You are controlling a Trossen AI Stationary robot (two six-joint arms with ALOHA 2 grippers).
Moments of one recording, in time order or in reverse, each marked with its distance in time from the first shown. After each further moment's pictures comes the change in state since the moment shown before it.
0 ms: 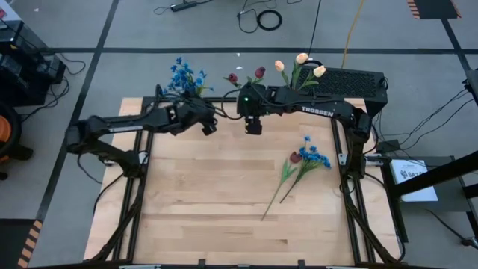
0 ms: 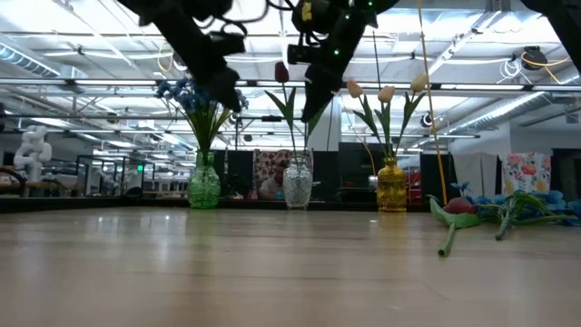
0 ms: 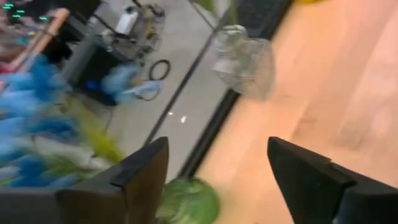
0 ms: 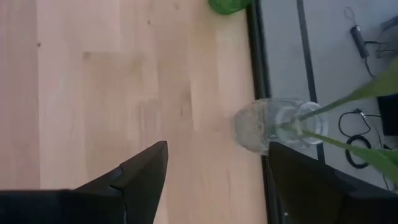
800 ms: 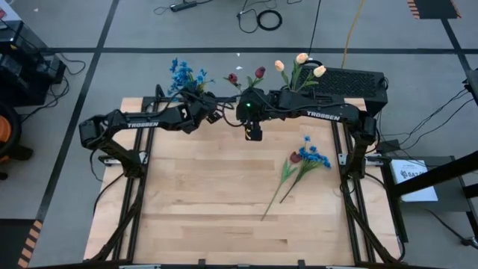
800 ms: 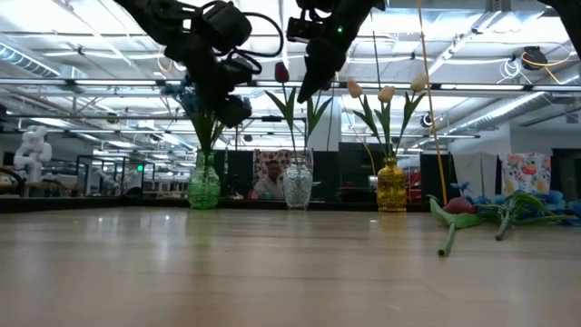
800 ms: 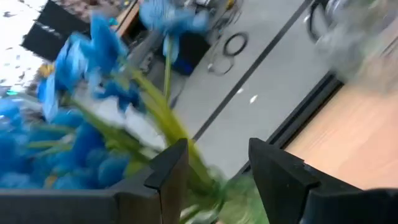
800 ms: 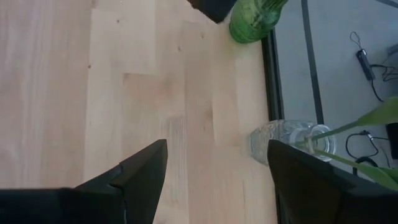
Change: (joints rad) left arm 0.070 0.169 0.000 0.173 -0.326 0.000; right arm 0.065 -0.054 0.001 -0.007 -0.029 0.013
